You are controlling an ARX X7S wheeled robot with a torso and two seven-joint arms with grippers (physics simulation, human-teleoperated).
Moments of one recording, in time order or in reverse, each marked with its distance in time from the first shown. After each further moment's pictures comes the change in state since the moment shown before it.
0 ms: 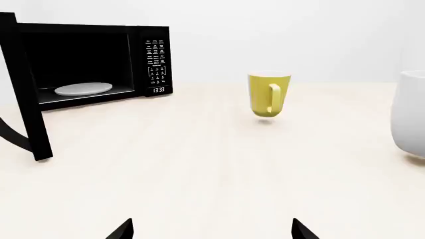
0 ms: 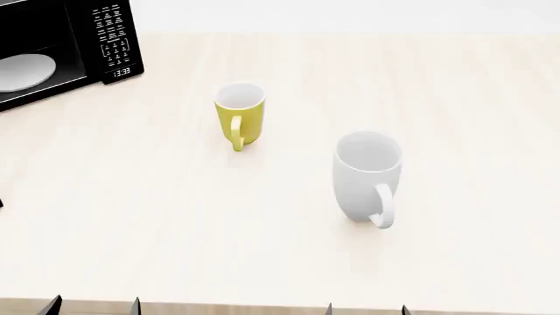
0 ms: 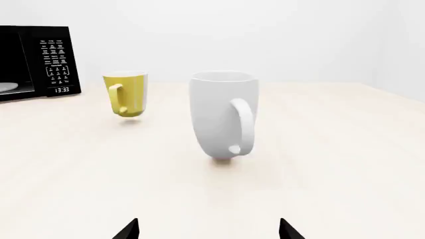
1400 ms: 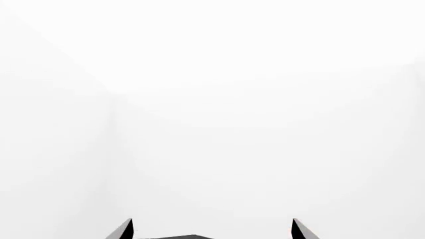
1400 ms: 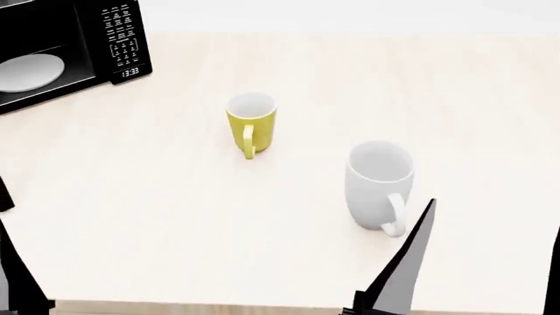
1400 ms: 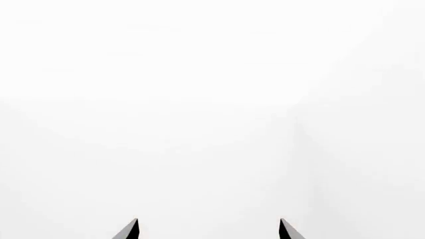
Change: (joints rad) left arm 0.075 -0.151 0.017 0.535 0.026 0.225 -0.216; right arm -0.023 0.114 -0.002 -0.453 0.001 -0.345 0.258
